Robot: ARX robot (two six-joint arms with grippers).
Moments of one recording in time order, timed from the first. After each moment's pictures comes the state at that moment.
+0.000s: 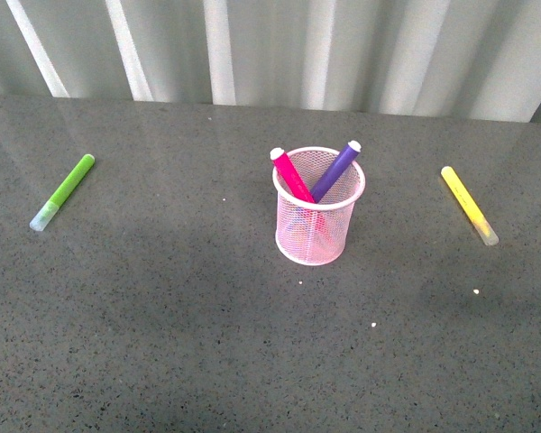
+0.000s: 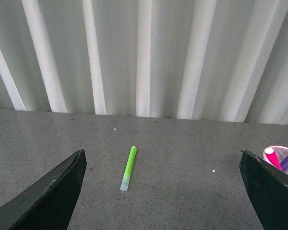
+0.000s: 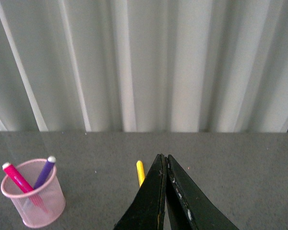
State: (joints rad) left arm 0.00 0.00 0.02 0.00 0.00 0.00; right arm 0.00 0.04 0.02 0.01 0.00 0.00
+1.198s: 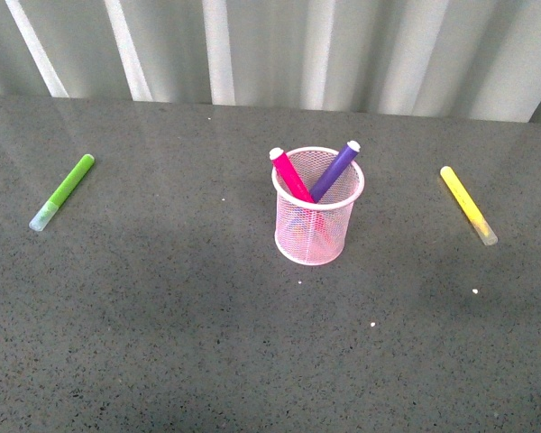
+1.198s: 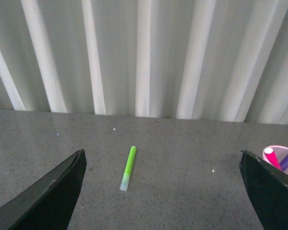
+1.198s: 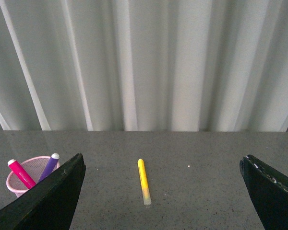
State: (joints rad) left arm 0.00 0.00 0.02 0.00 0.00 0.00; right arm 0.00 0.00 0.02 0.00 0.00 0.00
